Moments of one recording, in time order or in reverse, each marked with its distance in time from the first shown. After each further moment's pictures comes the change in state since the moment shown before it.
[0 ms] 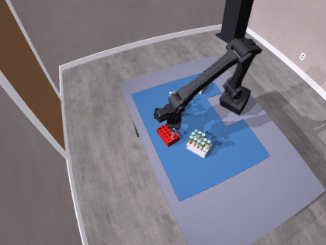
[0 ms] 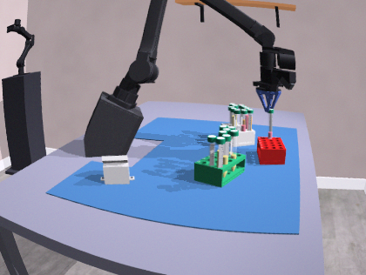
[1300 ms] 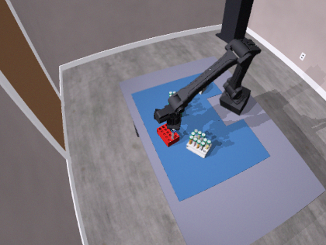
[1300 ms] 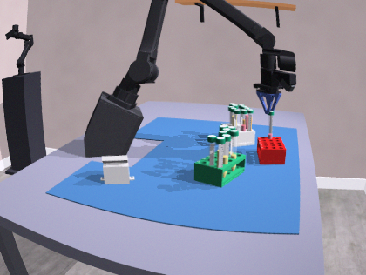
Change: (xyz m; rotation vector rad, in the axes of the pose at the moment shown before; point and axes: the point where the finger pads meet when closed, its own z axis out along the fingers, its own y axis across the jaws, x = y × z) arm -0.001 0.000 0.007 0.000 -0.001 0.001
